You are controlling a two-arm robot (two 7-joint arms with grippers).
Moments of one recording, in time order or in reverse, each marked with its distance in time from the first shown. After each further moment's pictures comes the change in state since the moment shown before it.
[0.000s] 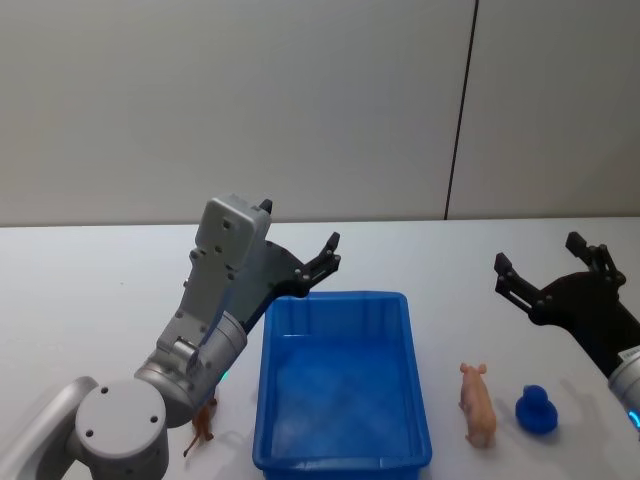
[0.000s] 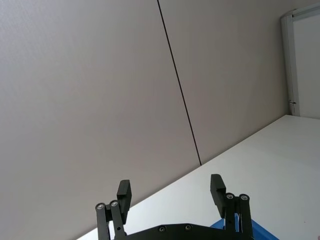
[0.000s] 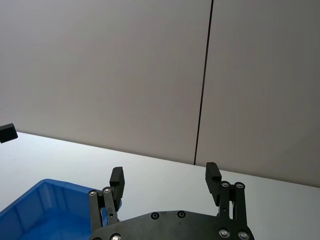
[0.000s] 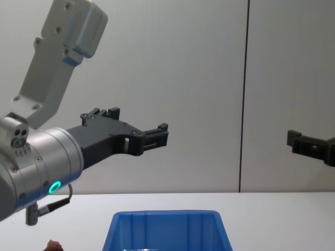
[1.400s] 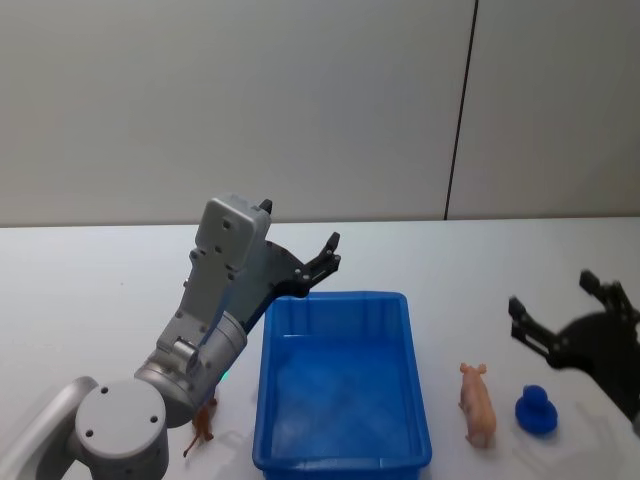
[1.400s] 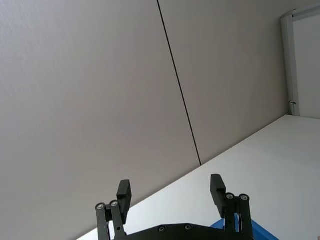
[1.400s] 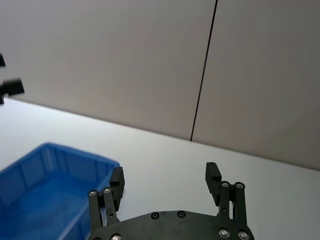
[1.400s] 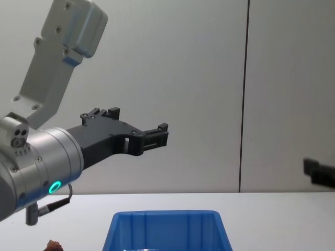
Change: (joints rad) left arm 0.000 0.000 0.000 0.000 0.000 0.000 0.000; right arm -0.100 0.073 0.016 -0.068 -0.015 0.033 0.002
